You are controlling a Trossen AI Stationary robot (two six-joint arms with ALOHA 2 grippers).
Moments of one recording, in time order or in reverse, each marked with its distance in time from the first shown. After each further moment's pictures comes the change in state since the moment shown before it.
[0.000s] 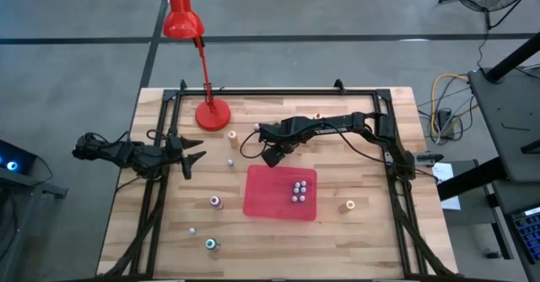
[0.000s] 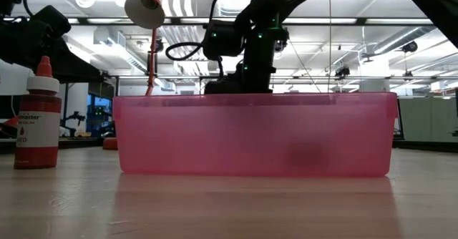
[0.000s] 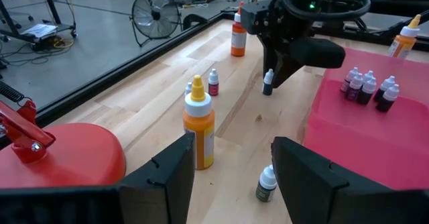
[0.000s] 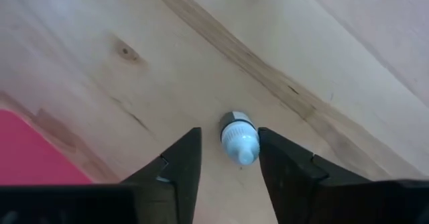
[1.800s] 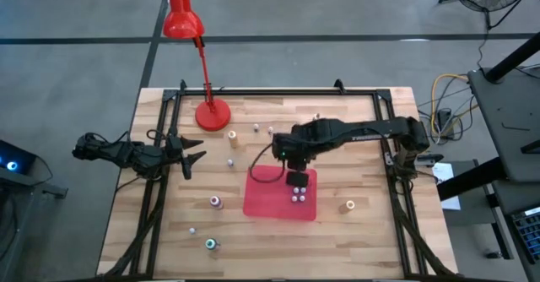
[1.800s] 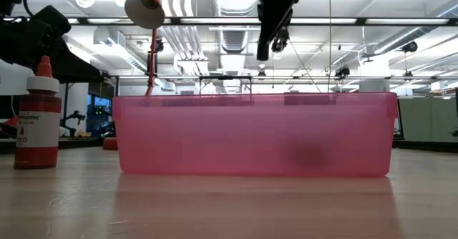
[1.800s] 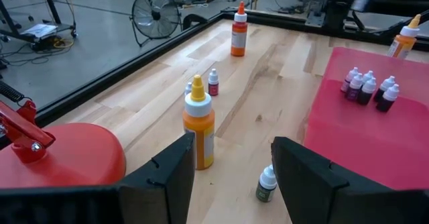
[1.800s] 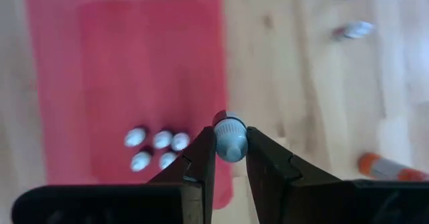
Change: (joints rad) left arm 0.000 0.000 0.000 0.000 0.000 0.000; right arm 0.220 -0.268 0.199 -0.374 -0.025 -0.532
